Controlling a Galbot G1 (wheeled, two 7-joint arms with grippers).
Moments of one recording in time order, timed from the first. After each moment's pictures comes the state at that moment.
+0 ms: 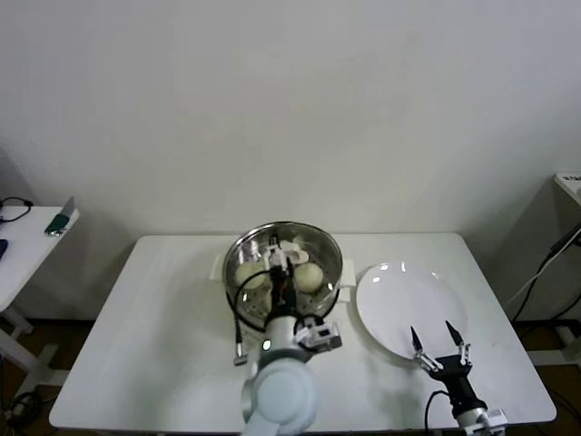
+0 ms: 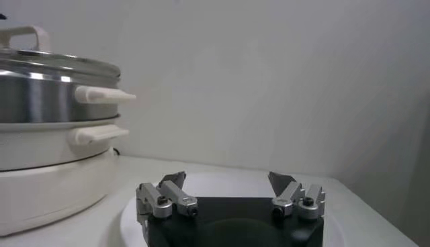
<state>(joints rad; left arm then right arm) 1.15 -1.58 0.08 -2.01 1.59 0.72 0.31 -1.54 1.18 0.57 1.62 0.32 0.38 -0.11</state>
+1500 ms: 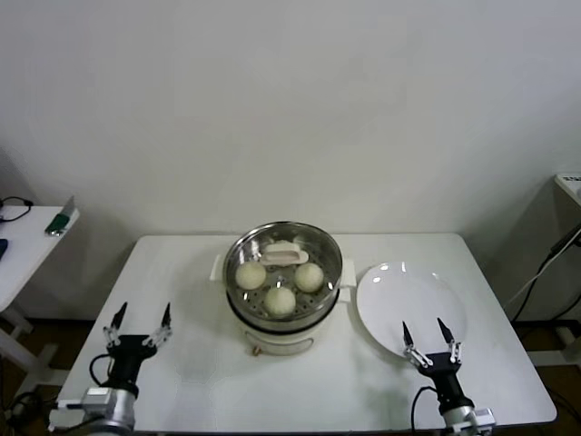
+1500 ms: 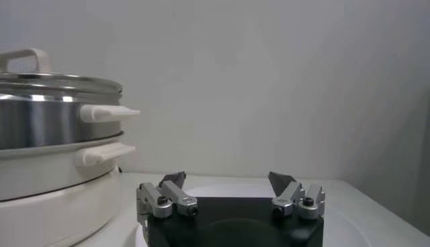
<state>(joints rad) 1.61 -1.32 -0.69 -1.96 -0.16 -0.06 -0.05 -1.53 1.24 0.54 1.63 0.33 0.40 -0.09</state>
